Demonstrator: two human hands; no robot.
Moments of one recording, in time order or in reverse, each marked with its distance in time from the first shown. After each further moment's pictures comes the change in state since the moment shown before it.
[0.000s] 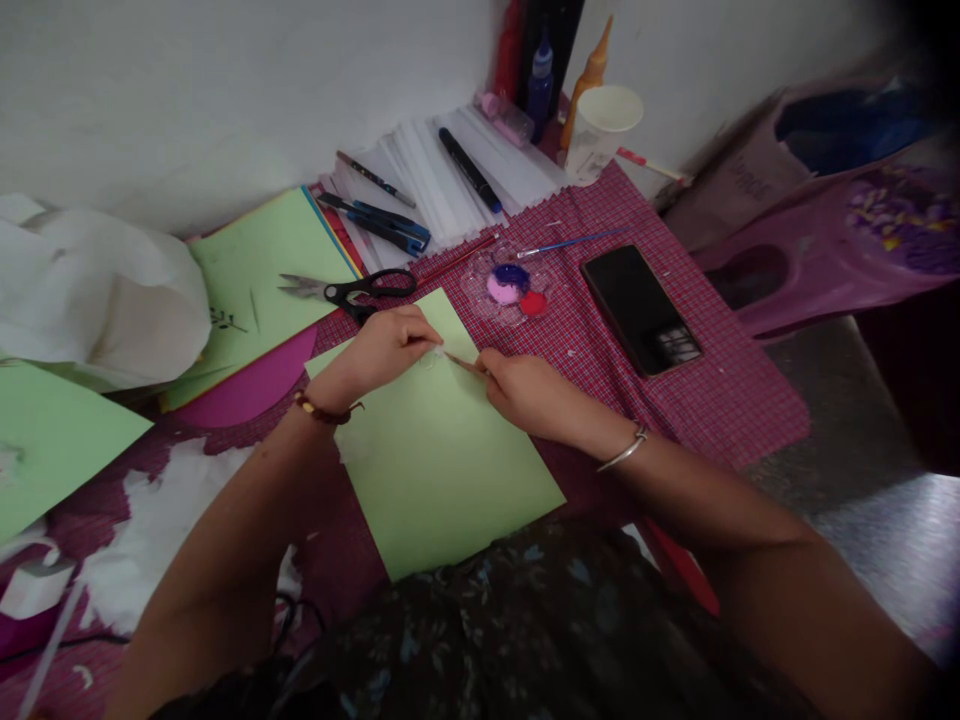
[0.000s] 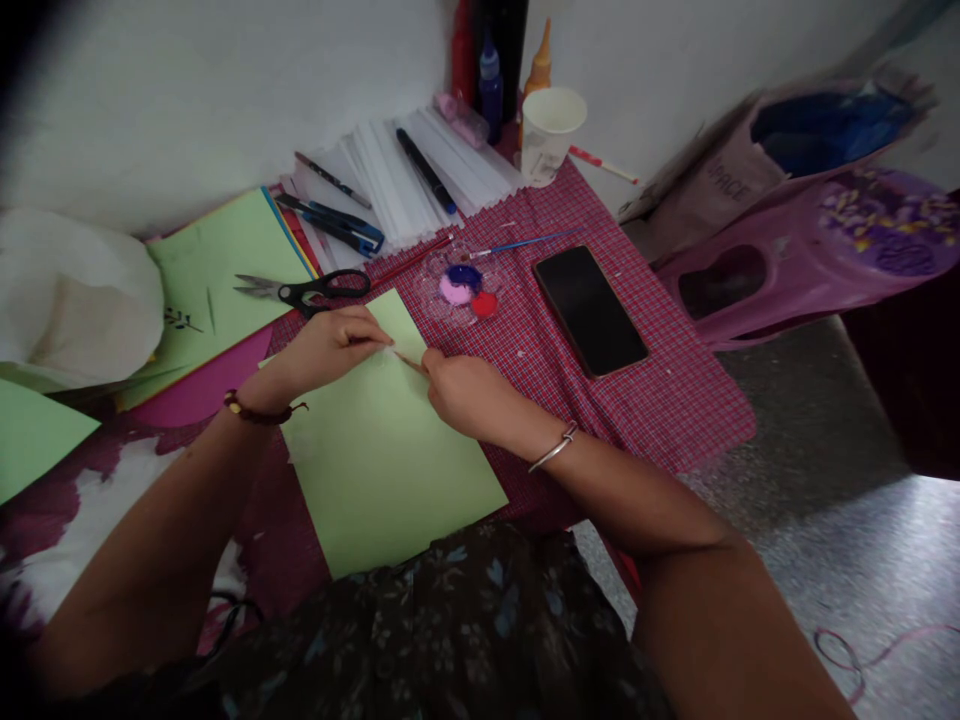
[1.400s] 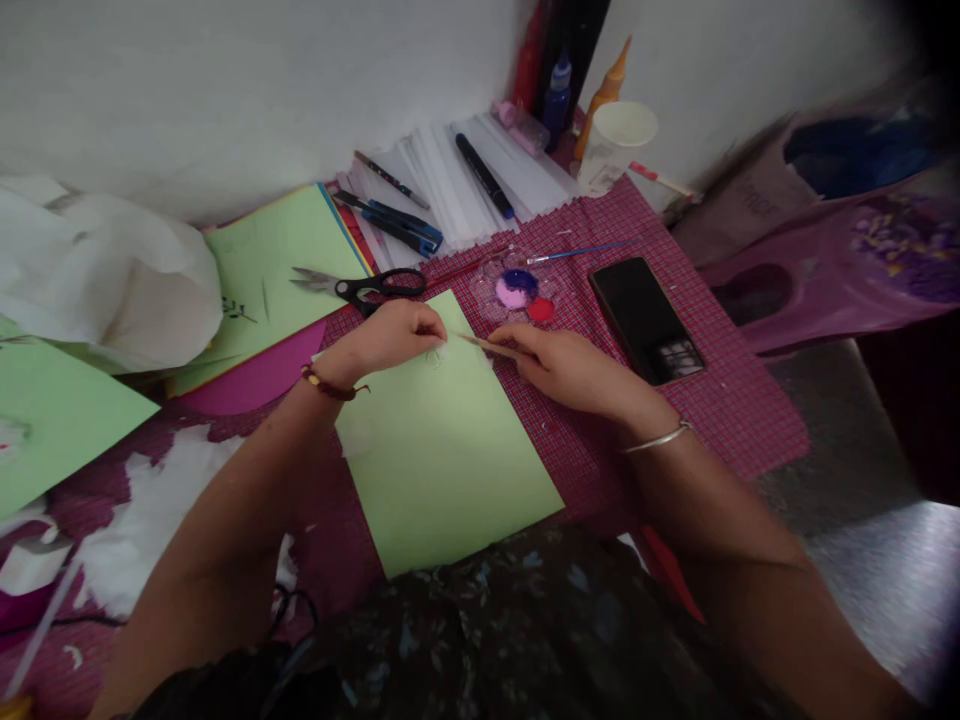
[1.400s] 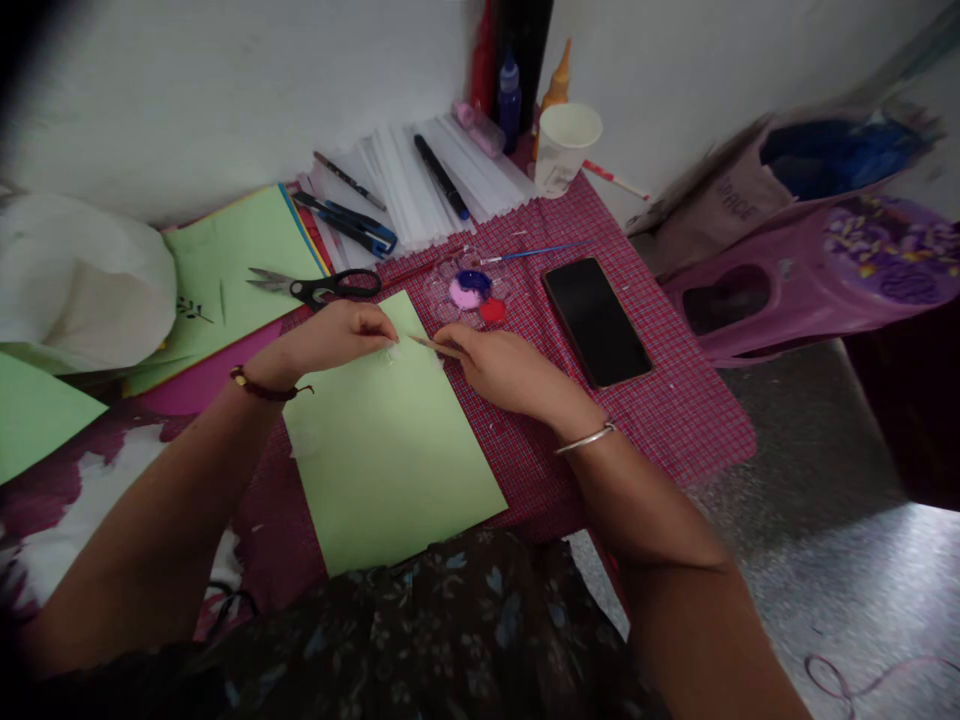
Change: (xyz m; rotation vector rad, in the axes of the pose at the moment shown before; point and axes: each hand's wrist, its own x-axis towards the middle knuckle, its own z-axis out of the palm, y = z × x) left_hand 0.014 0.003 -0.008 0.014 -0.156 -0.144; right_hand 0.000 0.033 -0.026 0.248 0.131 -0.186
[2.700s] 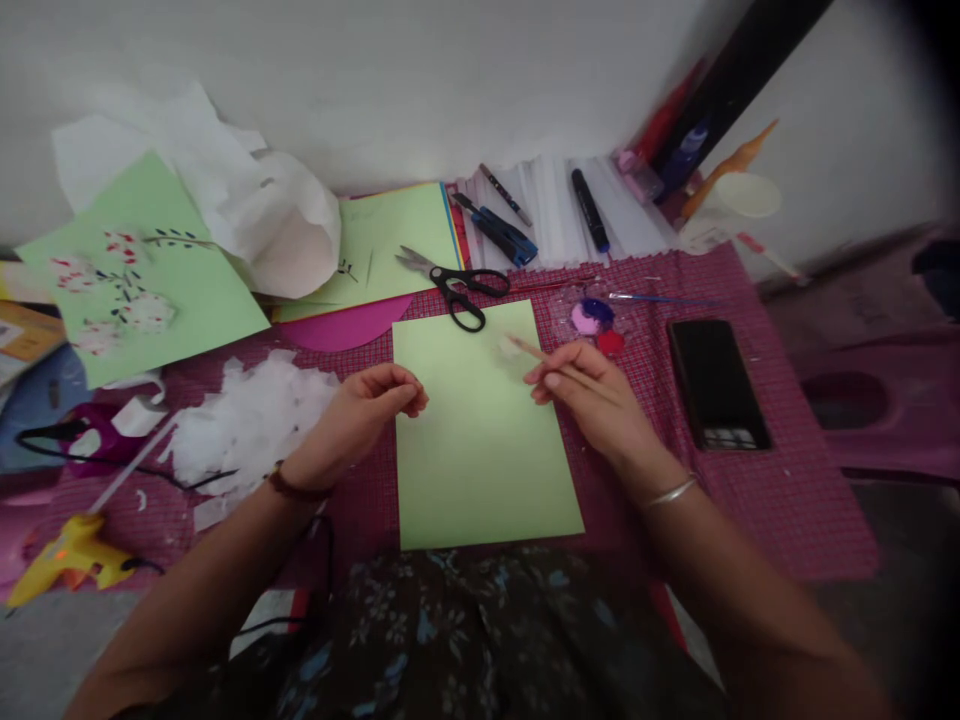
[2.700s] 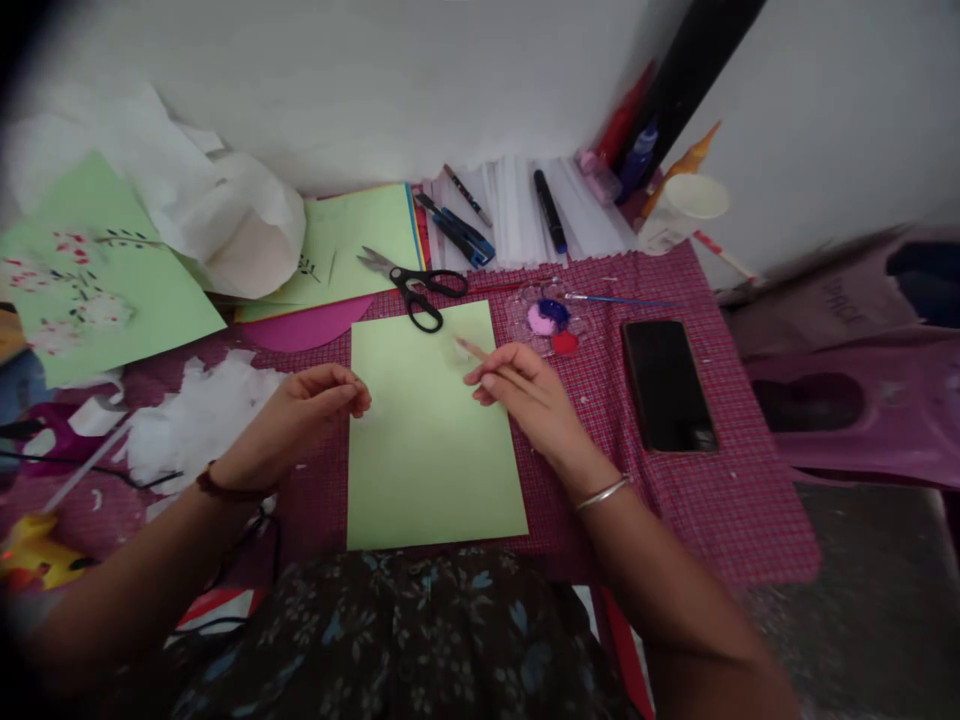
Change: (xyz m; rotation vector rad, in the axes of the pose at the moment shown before) left_hand -0.168 0.024 0.052 -0.722 0.600 -0.404; right_hand 0.001 -0.017 0.042 1.081 0.126 0.083
